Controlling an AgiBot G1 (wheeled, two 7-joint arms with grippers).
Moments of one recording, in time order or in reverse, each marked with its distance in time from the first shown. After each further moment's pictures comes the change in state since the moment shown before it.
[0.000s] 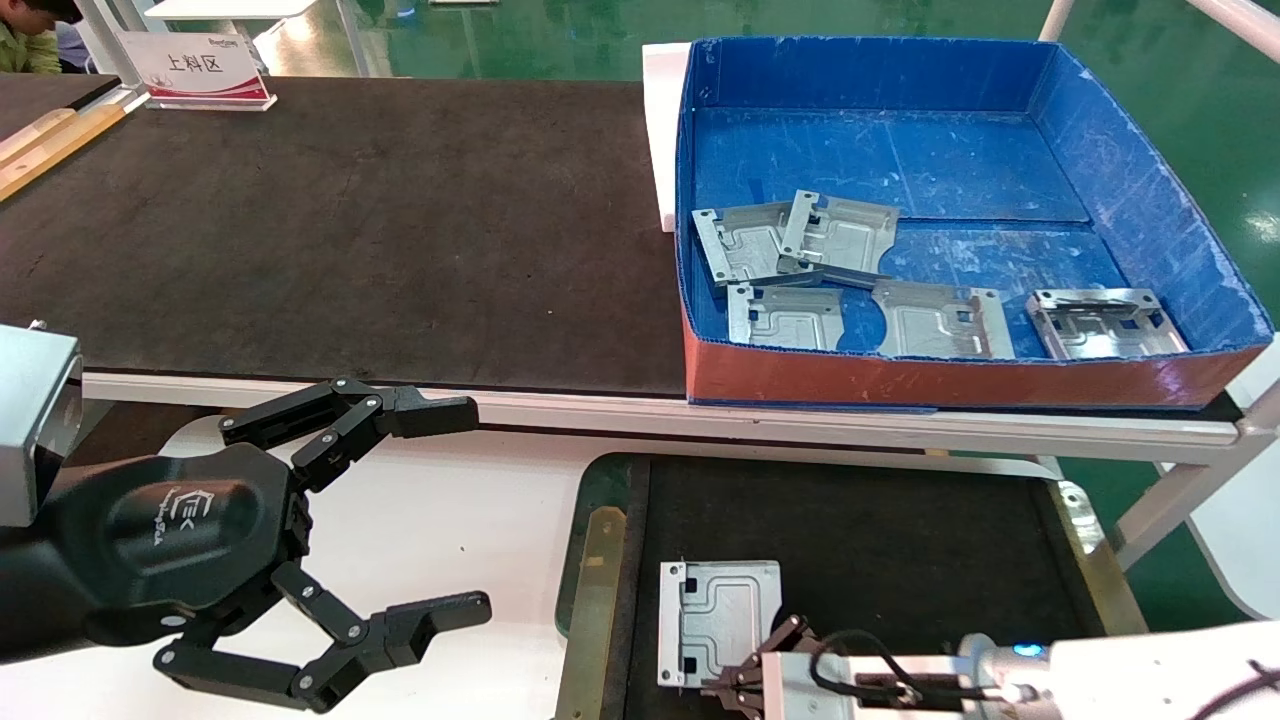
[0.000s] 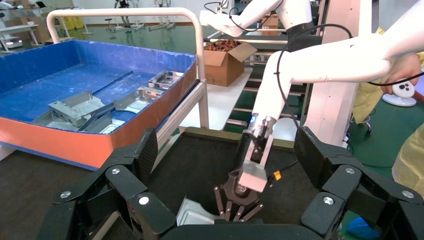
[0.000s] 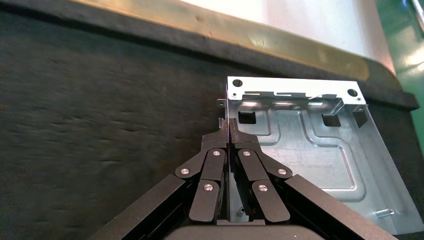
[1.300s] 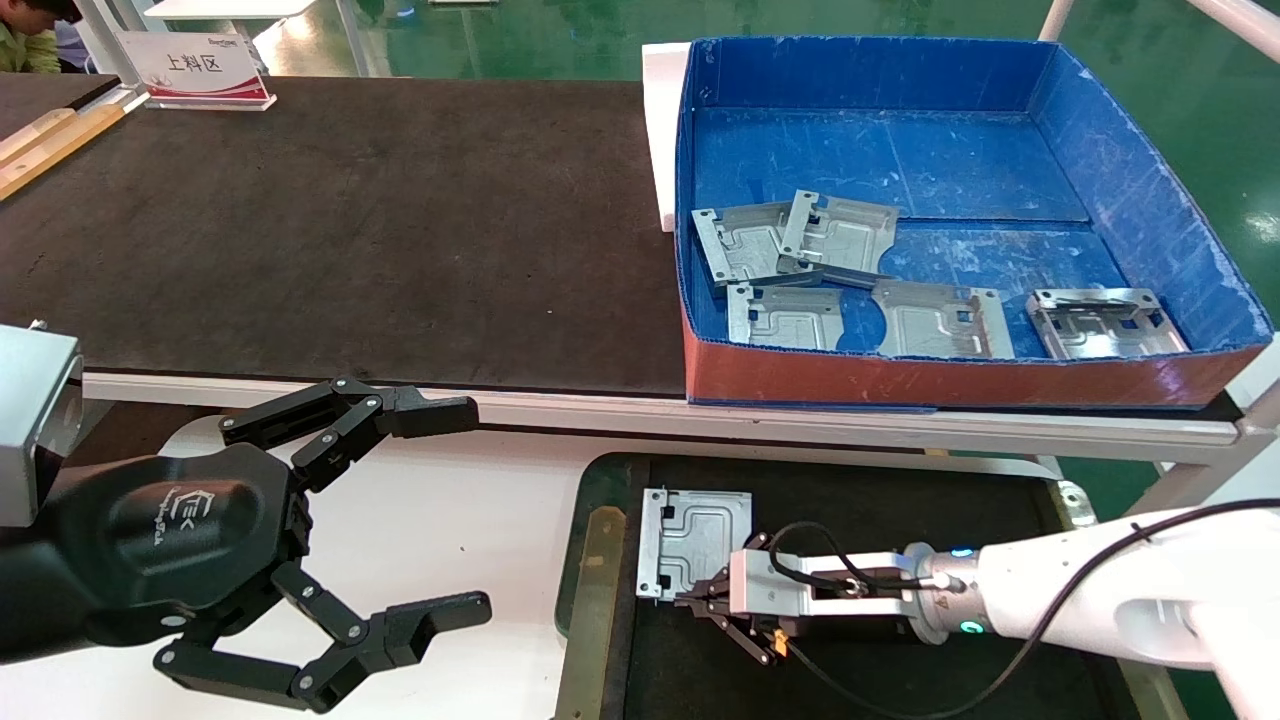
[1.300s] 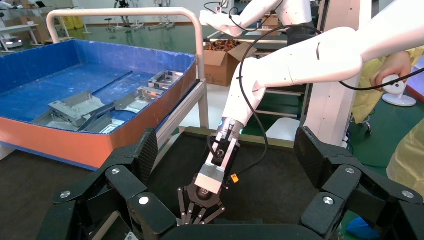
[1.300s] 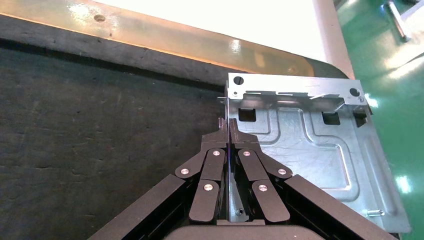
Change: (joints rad) left arm 0.000 0.000 0.000 0.000 0.000 0.000 0.000; right arm 0.272 -0.239 0.001 -0.652 0.007 -0.050 -0.351
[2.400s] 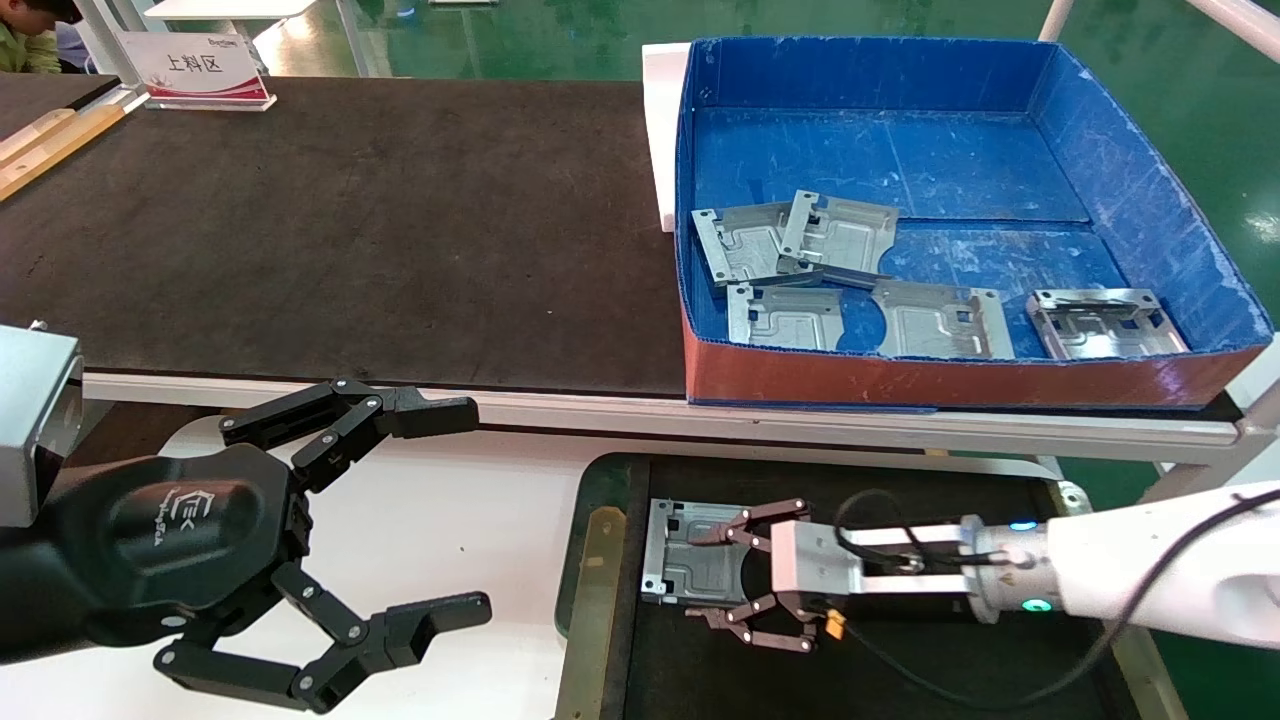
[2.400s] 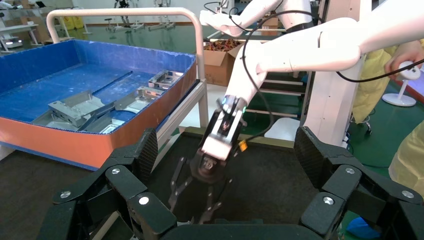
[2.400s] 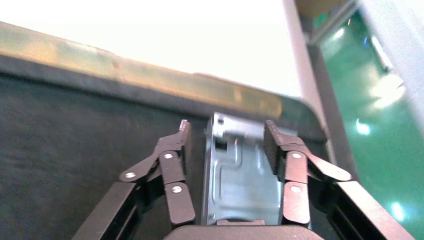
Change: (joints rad) left arm 0.000 0.000 0.000 0.000 0.000 0.000 0.000; right arm 0.035 0.097 0.045 0.070 0.086 -0.171 -0.014
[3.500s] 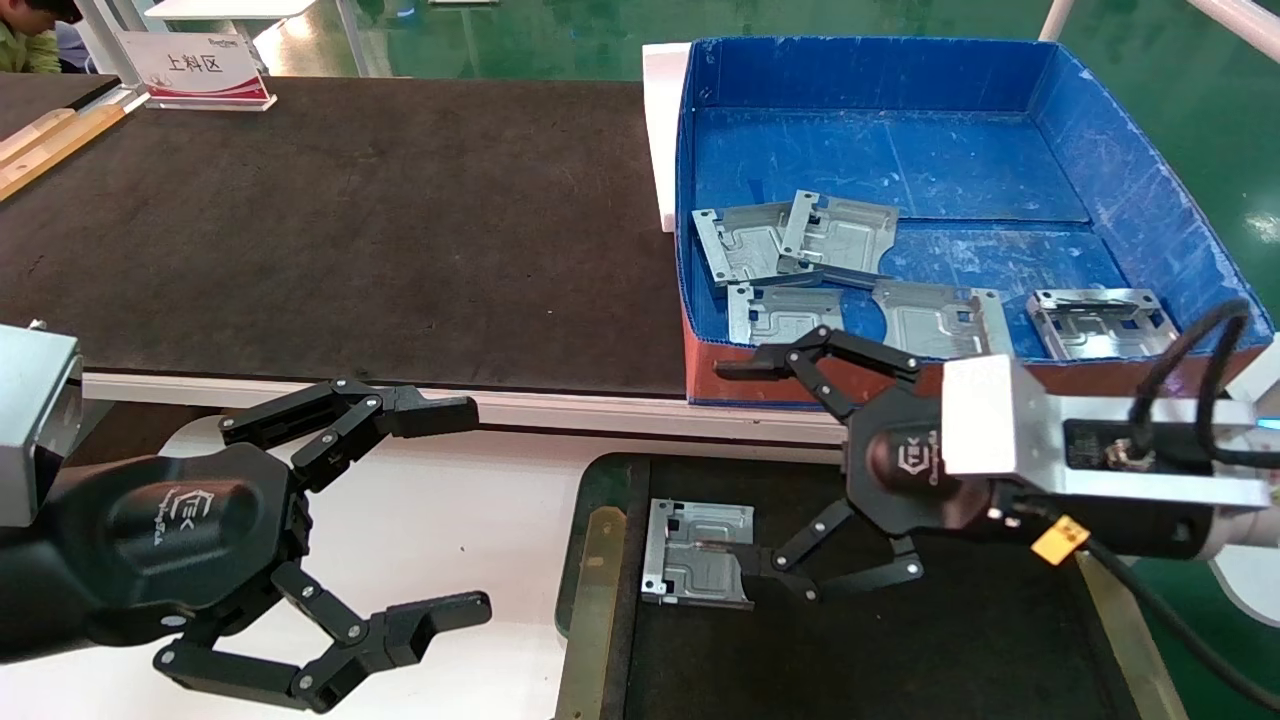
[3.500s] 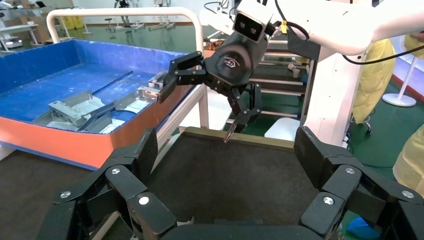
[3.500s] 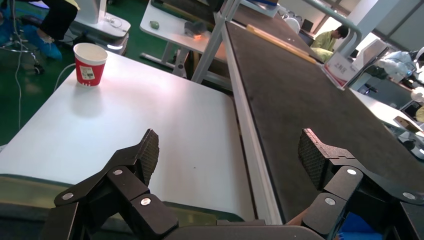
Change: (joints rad) left arm 0.000 0.000 0.000 0.000 0.000 0.000 0.000; right arm -0.057 0.255 0.160 0.556 0.340 -0.116 0.410
